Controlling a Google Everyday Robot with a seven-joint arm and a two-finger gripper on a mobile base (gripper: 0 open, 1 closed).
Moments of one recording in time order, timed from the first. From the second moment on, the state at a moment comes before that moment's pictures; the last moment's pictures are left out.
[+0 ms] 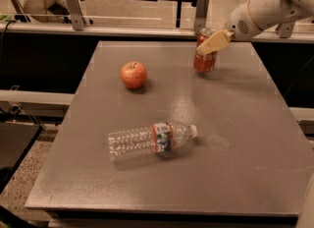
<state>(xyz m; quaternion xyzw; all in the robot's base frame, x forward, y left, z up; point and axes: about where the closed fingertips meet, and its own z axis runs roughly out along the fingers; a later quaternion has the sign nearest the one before) 0.700 -0.173 0.924 -0.44 0.81 0.15 0.36</state>
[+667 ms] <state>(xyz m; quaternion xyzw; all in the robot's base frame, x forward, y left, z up) 0.649 -0.126 1.001 -0.52 0.74 0.20 0.37</state>
